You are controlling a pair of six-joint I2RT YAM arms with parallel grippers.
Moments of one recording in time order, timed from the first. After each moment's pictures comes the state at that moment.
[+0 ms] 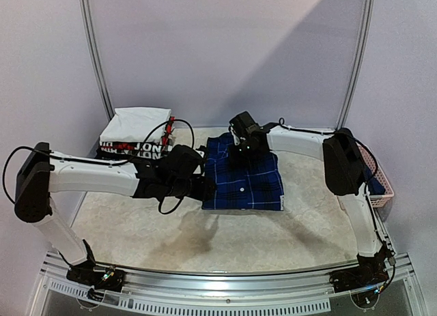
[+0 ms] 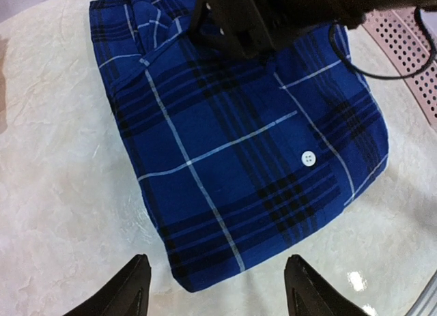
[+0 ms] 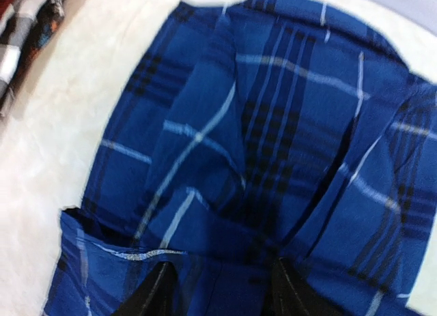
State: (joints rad) left arm -0.96 1.62 1.01 -0.15 -0.27 -0.48; right arm 0.71 2.35 1.96 -0.52 0.15 0.34
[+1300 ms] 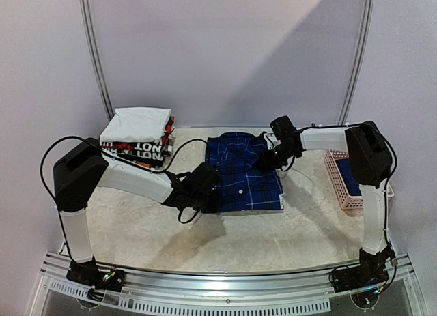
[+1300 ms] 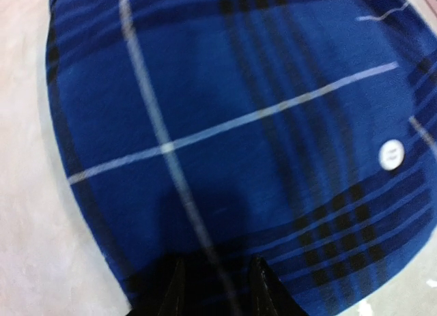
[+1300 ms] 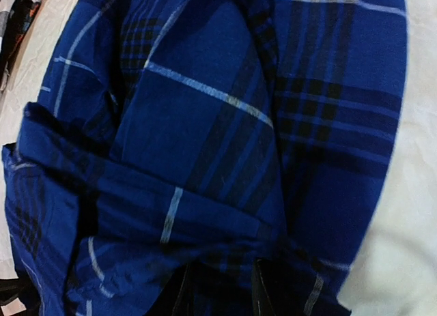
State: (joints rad) left arm -0.96 1.95 1.09 -0.06 -0.26 -0.56; right arm 0.48 2.17 1.57 -0.39 -0.22 0.29
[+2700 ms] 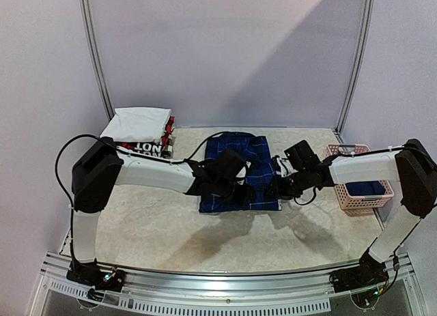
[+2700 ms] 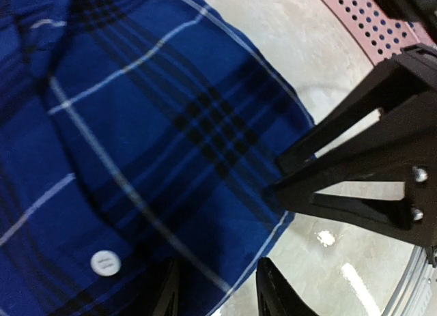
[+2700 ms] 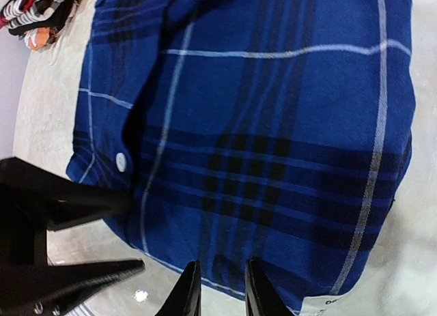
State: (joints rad) left arm -1.01 2.08 1.42 -0.13 0.02 -0.46; right arm 0.63 1.64 0.92 -0.20 -0.26 0.55
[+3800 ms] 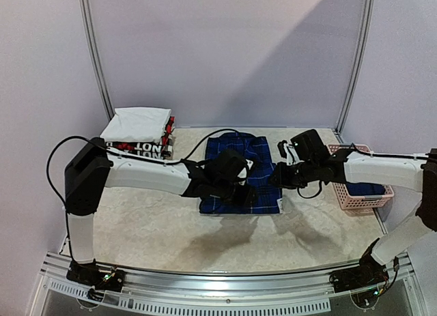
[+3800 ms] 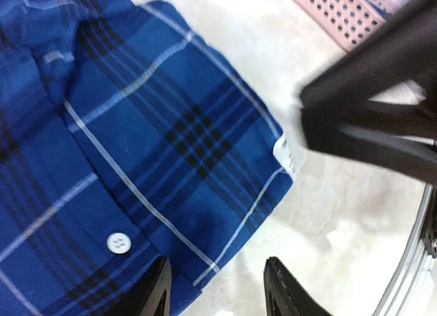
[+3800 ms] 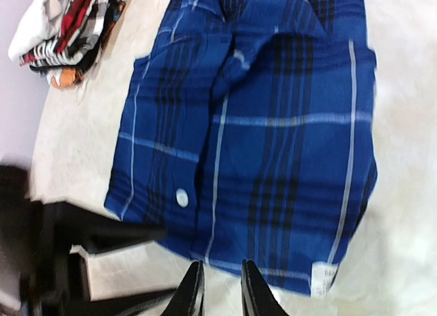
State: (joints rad) left arm -1.05 2.04 1.40 -0.13 -0.02 -0.42; right arm 0.67 1.47 0.93 -0.26 -0.13 0.63
